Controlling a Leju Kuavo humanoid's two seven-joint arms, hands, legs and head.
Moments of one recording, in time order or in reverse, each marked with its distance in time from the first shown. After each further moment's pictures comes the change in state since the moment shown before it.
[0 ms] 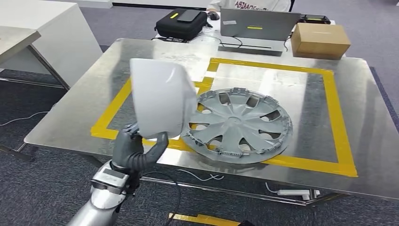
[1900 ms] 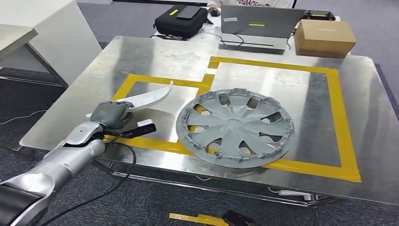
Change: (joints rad) left arm -0.593 0.230 -0.020 1.071 -0.650 0.251 0.425; right arm -0.106 0.021 0.090 -0.002 0.122 0.073 0.065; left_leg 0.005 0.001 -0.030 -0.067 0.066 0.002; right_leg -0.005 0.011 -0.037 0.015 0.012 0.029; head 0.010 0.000
